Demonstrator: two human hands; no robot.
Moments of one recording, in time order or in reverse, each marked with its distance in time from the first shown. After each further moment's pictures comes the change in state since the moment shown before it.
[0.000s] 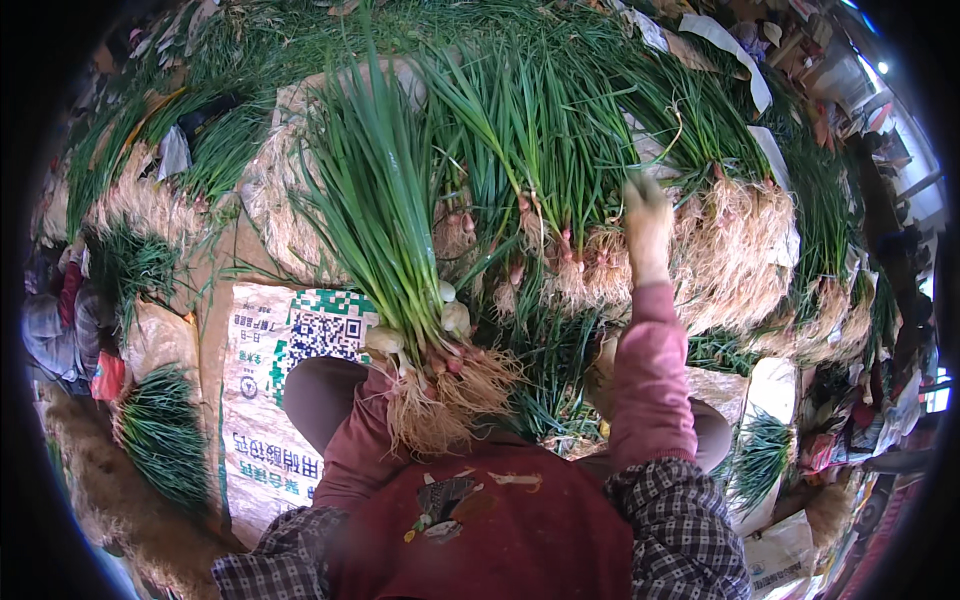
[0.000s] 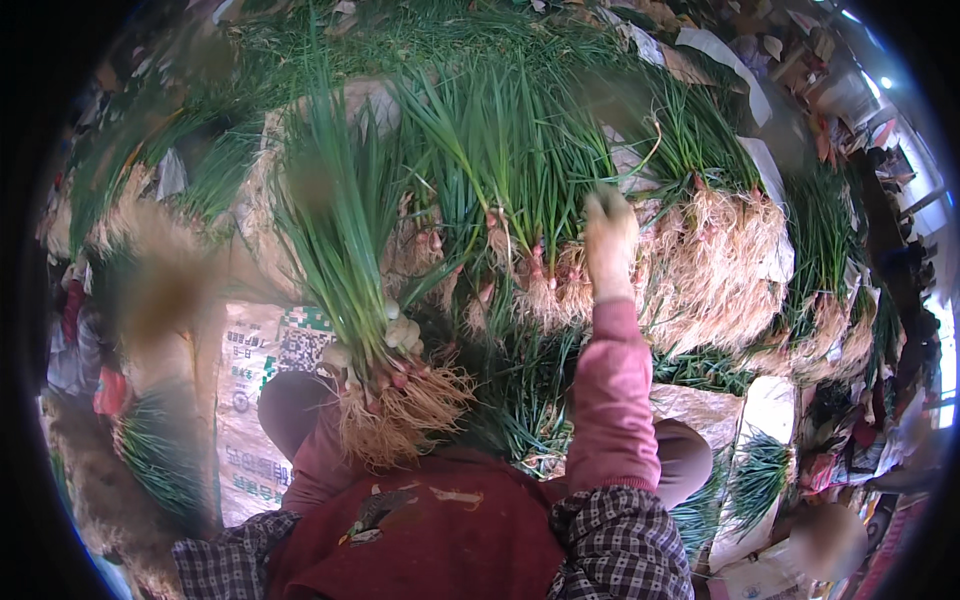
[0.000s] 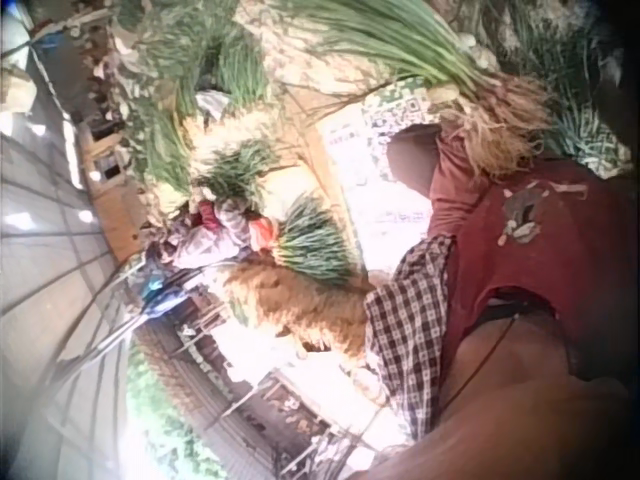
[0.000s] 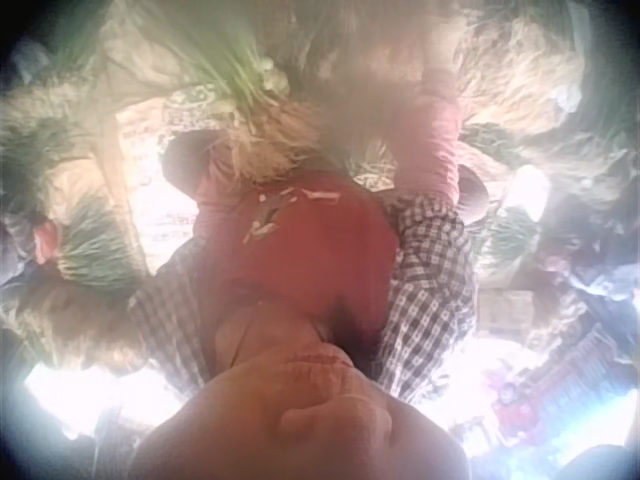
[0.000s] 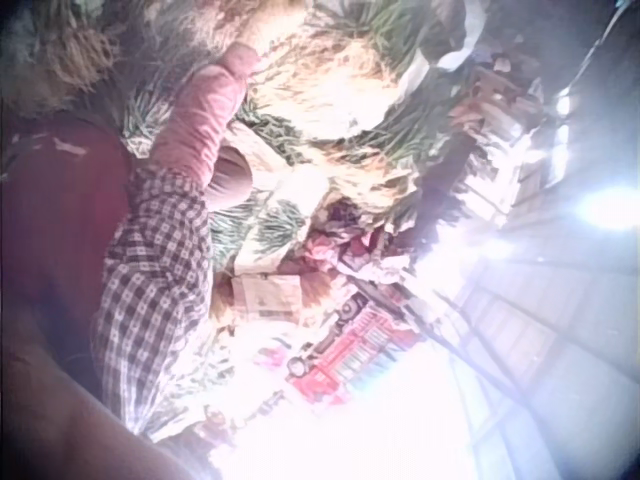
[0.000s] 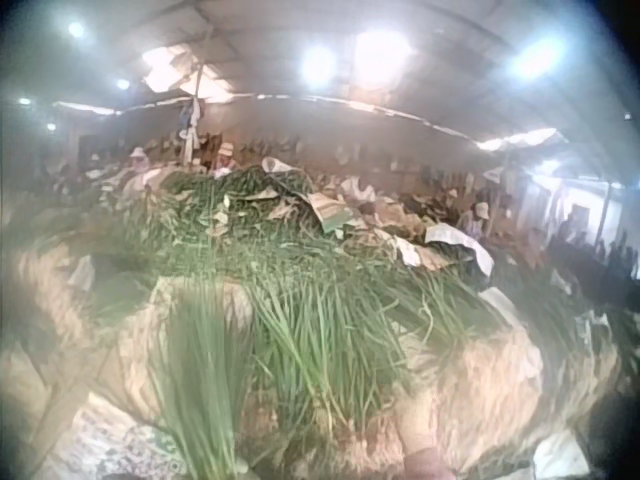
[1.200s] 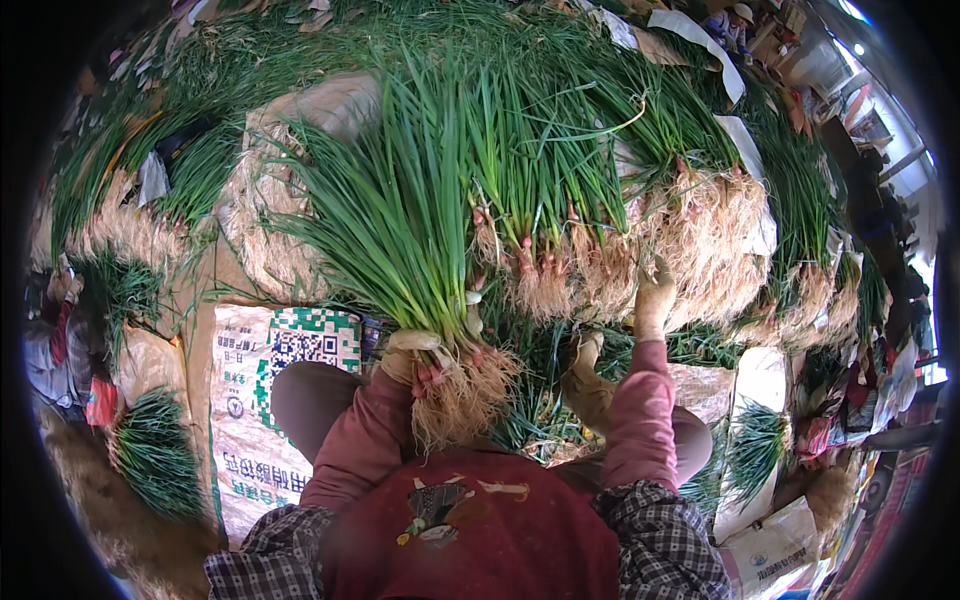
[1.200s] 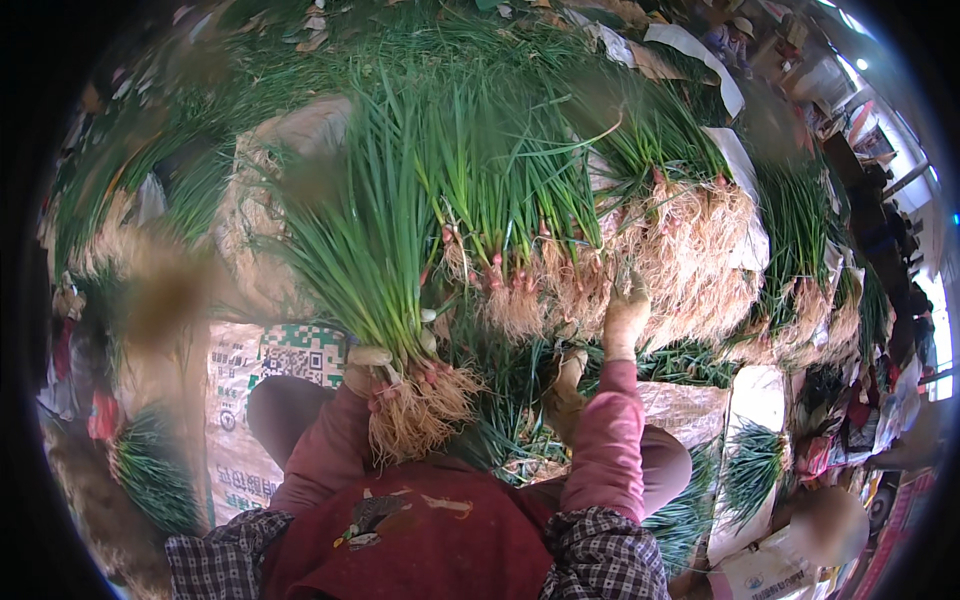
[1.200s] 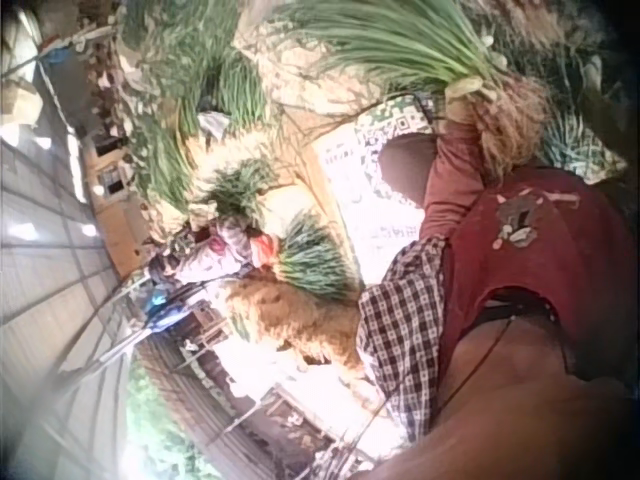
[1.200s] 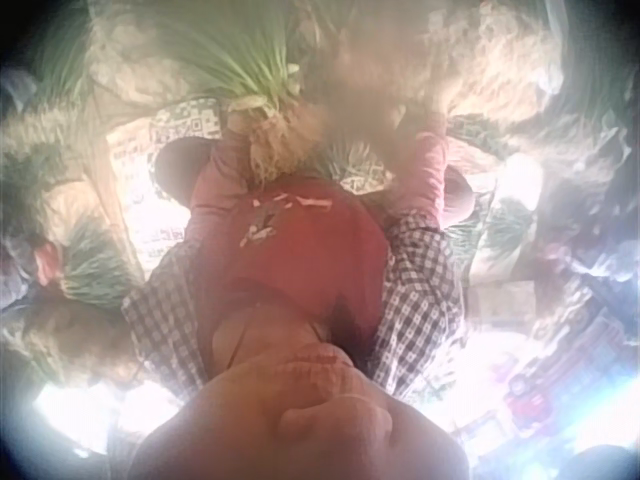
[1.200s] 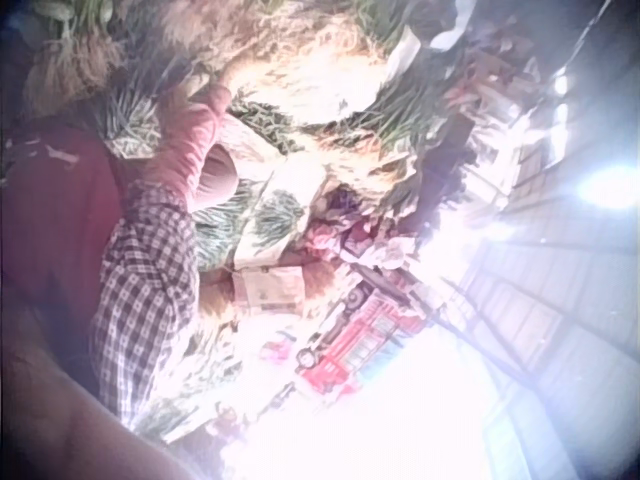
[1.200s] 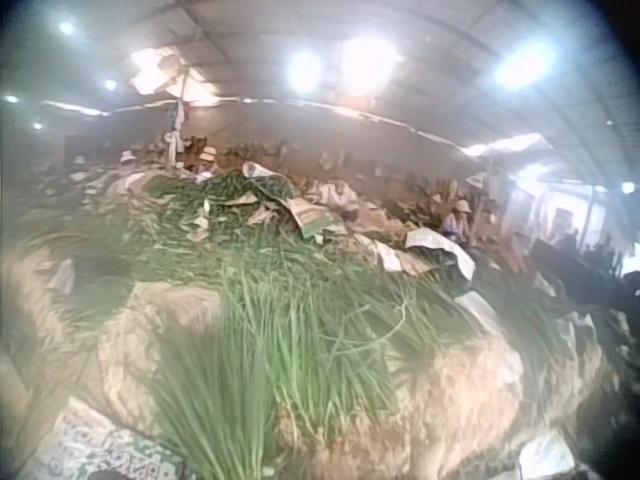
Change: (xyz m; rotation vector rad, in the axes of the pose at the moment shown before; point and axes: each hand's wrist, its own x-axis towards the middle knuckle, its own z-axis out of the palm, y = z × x) left_hand 0.038 -0.028 0.032 0.132 0.298 -0.311; right_hand -0.074 0.135 -0.047 0.003 0.286 0.343
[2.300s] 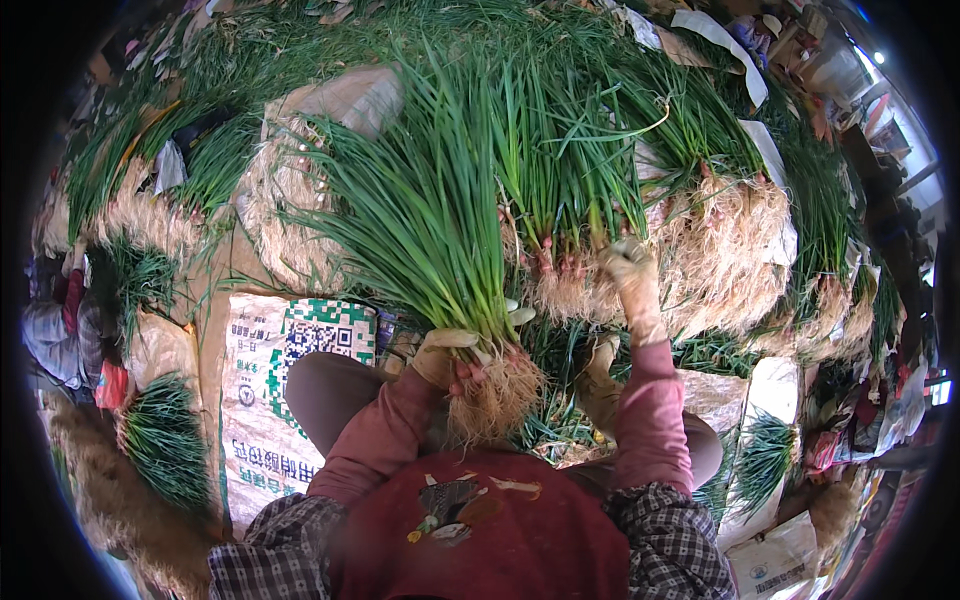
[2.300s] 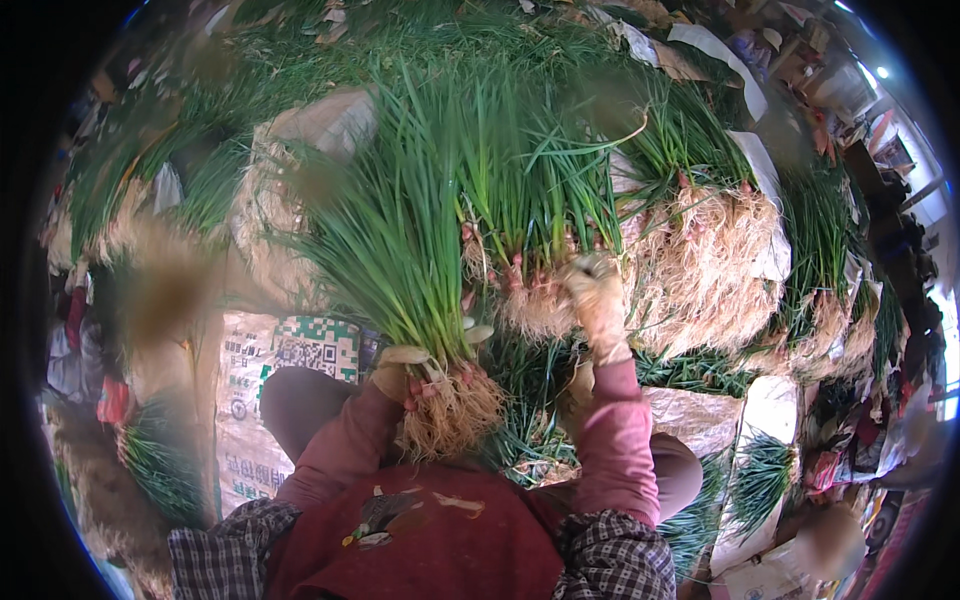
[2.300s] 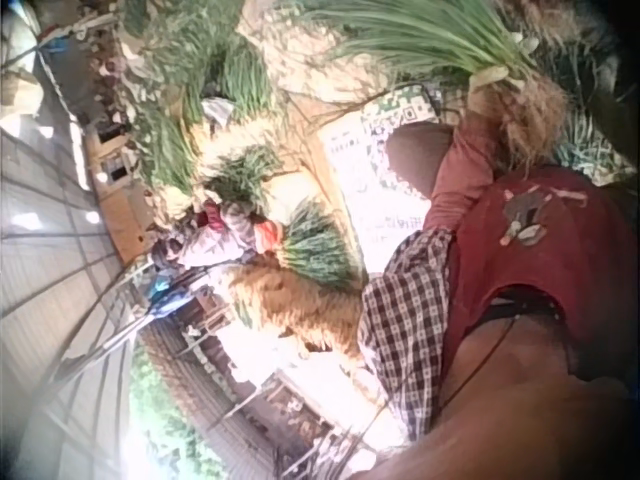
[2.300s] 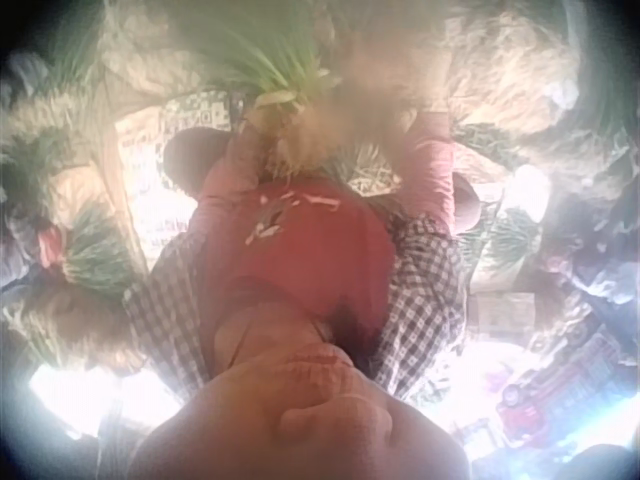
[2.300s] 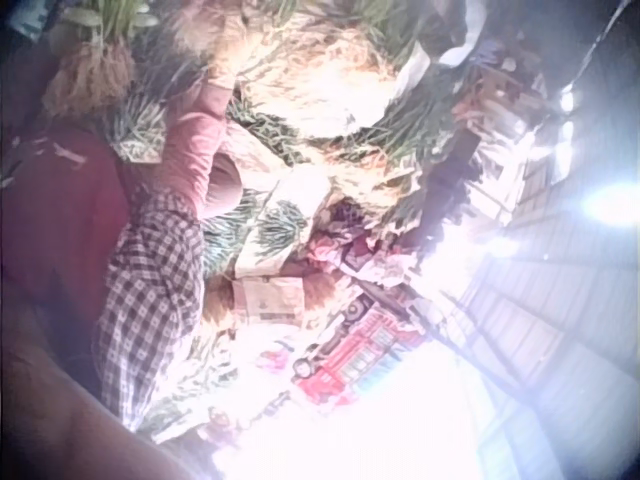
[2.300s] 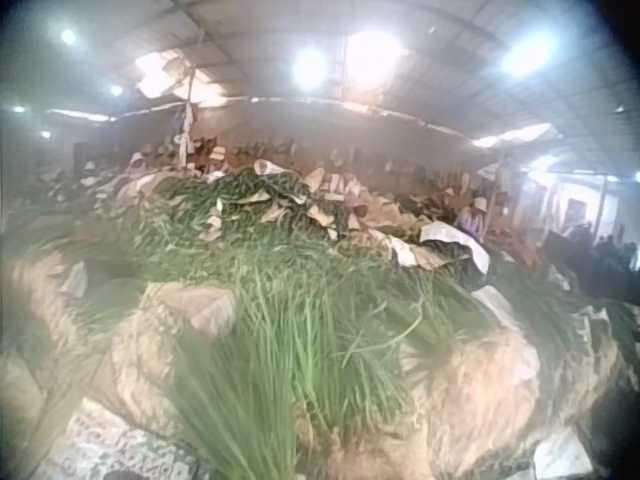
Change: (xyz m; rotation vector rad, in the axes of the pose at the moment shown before) left_hand 0.001 -0.042 -0.025 0.117 0.361 -0.059; right_hand -0.031 -0.106 0.029 0.842 -0.628 0.338
